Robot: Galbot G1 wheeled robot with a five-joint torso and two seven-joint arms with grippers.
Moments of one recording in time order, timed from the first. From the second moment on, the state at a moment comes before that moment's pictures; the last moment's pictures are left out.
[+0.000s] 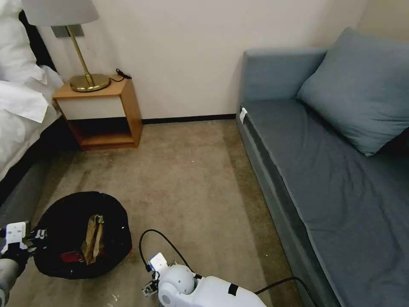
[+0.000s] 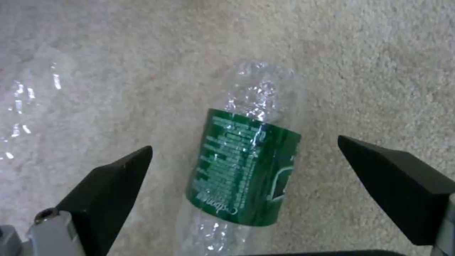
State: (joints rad) left arm 1.73 -1.15 -1.19 -2.01 -0.51 0.51 0.14; right arm -0.81 1.54 -0.71 1.27 0.80 -0.74 0.52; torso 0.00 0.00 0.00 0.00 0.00
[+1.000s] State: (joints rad) left arm 1.74 -1.16 -1.20 -2.01 -0.51 0.51 0.14; right arm -0.85 1.52 -0.59 1.30 0.74 -0.73 0.44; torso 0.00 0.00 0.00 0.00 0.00
